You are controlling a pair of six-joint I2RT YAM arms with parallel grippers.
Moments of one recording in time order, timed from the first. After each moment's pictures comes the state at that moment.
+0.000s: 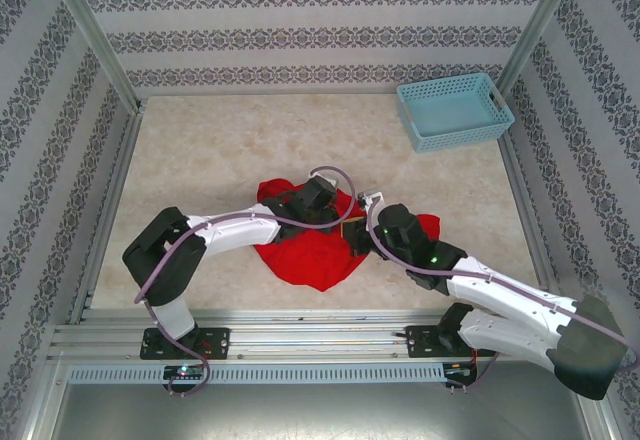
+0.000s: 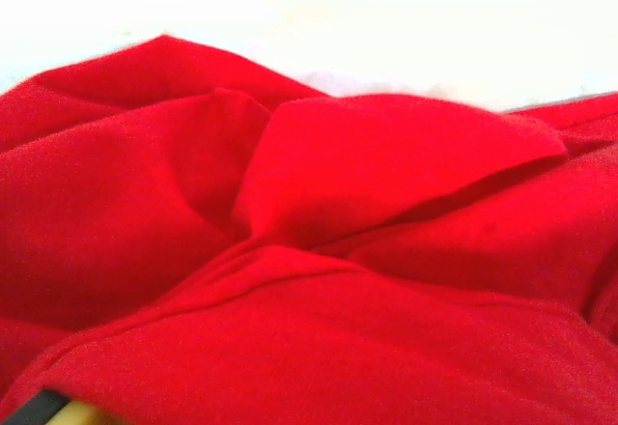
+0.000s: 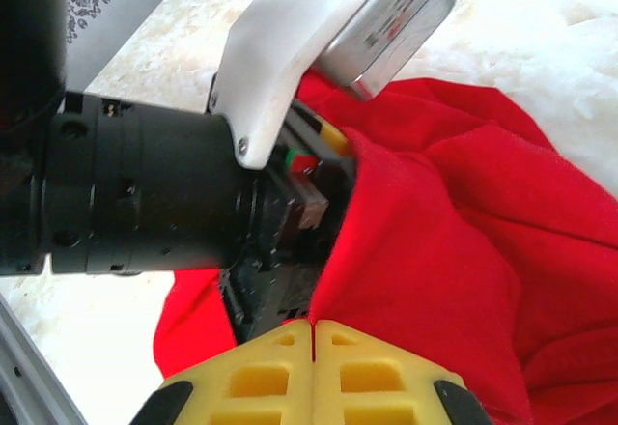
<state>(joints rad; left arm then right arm) -0.81 1.75 1.08 -0.20 -0.15 -0.44 0.81 0.97 0.53 -0.05 -0.03 0.47</state>
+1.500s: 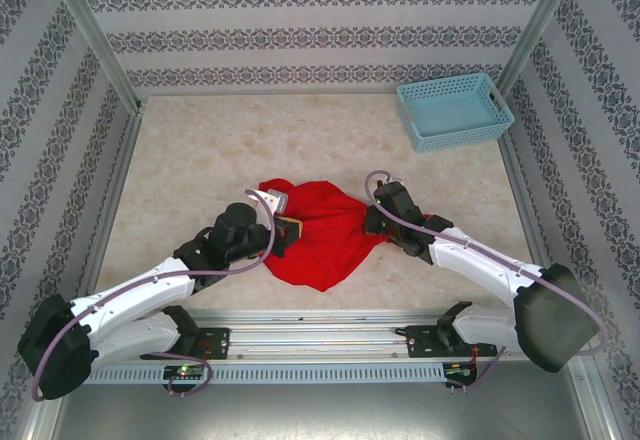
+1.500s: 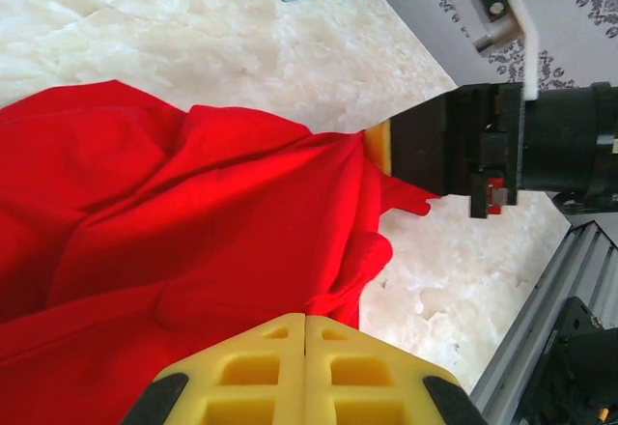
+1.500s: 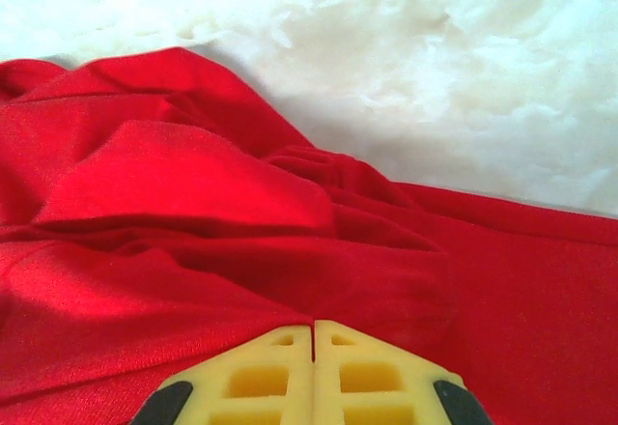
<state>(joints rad) -0.72 1.01 0.54 0.04 0.15 -0.48 0.59 1.22 0.65 -0.25 0.10 0.61</state>
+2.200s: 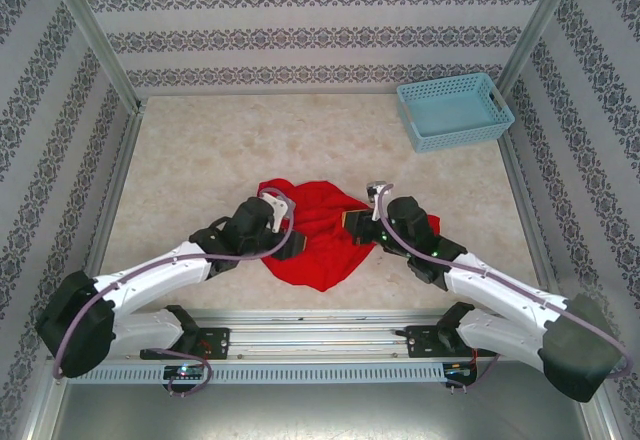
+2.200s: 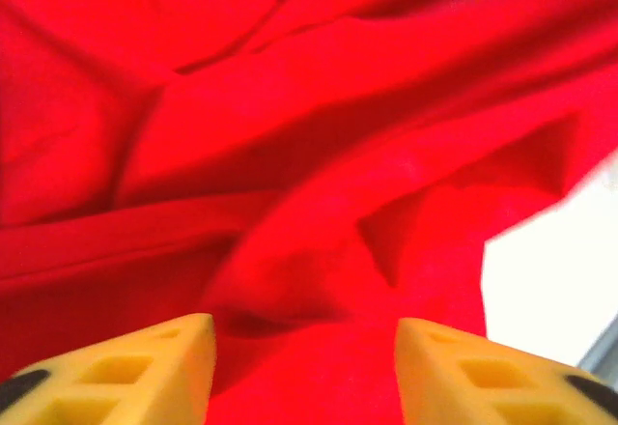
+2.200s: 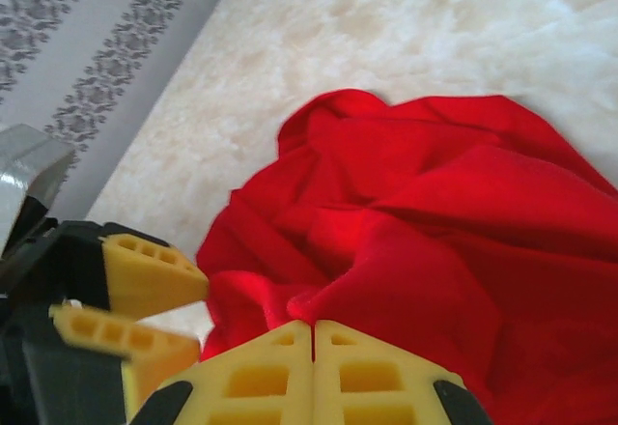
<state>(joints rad) -0.73 1.17 0.65 -0.23 0.11 -0.40 0.69 1.00 0.50 0.10 -0.17 0.61</state>
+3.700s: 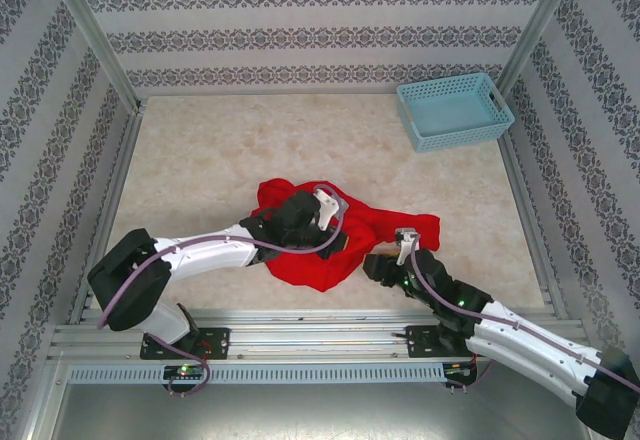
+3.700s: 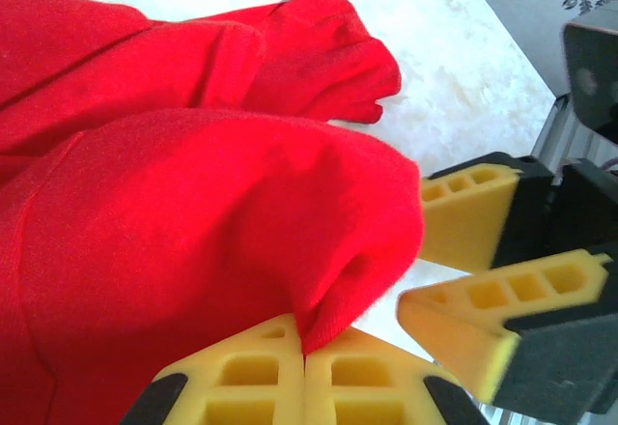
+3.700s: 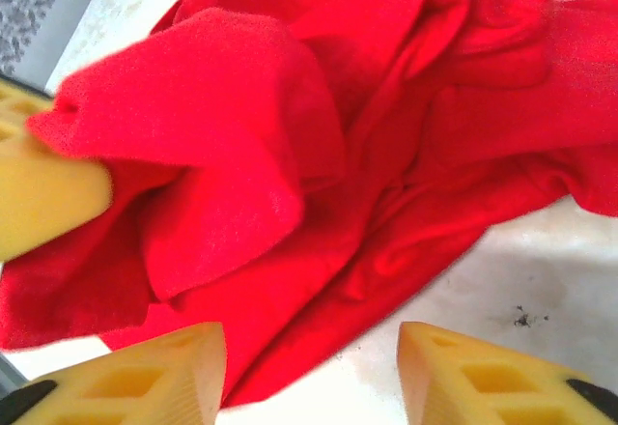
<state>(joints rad) -0.87 1.53 0.86 0.01 0.30 -0.44 0.84 0.51 0.13 -0.13 0.11 0.78</state>
